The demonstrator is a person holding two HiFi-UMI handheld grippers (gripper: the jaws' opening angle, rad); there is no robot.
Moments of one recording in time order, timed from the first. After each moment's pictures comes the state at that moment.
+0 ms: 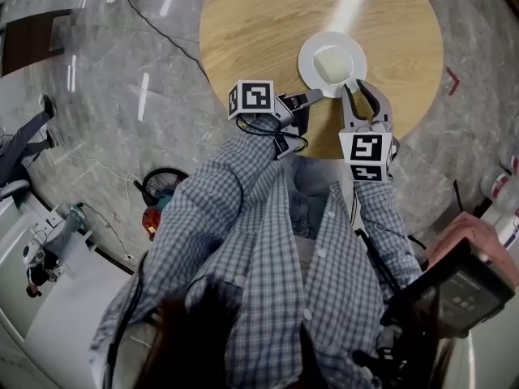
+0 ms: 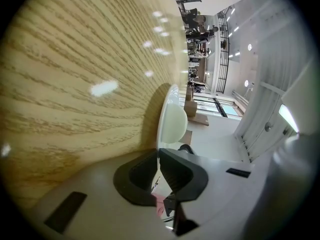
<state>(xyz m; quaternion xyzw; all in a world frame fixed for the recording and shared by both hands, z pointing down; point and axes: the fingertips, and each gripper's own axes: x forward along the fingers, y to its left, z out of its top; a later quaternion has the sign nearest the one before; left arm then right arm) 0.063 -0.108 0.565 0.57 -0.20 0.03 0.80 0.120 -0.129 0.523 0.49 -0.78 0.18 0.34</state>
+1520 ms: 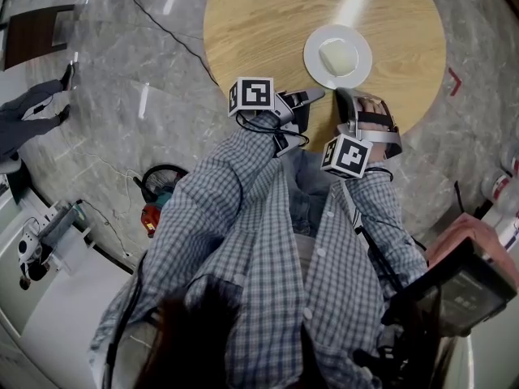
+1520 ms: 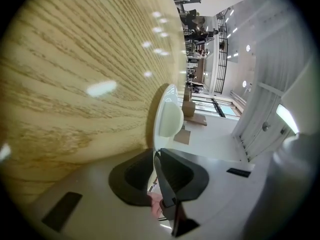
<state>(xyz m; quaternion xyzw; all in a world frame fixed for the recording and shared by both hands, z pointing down) 0.062 -0.094 0.558 0.57 -0.20 0.02 0.80 0.089 -0.082 0.564 0.26 -0.75 -0.12 0.59</state>
